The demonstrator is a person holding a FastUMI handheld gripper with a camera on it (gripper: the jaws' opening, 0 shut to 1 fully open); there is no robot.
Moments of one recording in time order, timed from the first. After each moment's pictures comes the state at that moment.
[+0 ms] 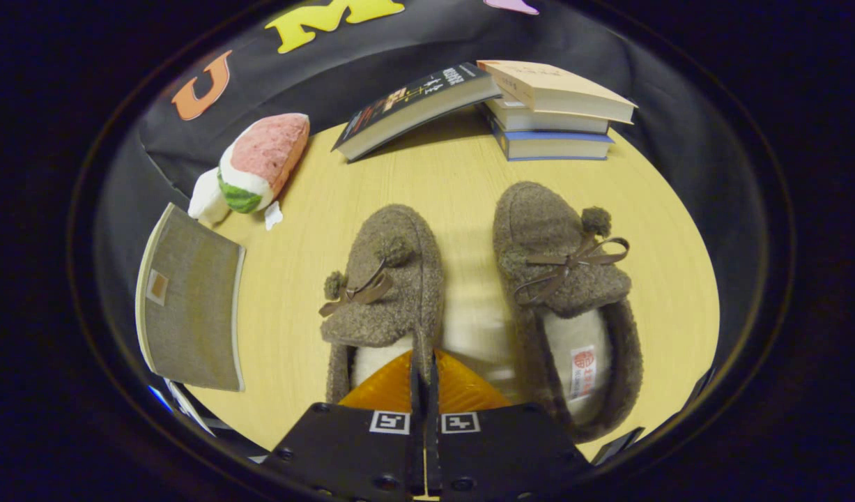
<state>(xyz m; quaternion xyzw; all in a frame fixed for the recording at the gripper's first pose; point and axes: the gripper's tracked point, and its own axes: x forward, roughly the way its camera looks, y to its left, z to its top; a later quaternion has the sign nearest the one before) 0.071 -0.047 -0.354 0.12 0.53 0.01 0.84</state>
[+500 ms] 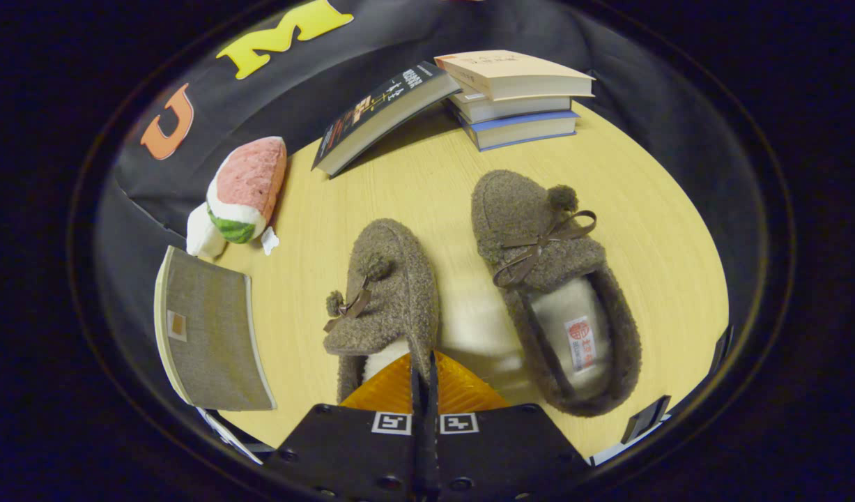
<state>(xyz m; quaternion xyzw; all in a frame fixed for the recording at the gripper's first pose) 0.060 -0.041 -0.333 0.19 0.53 -0.03 0.82</state>
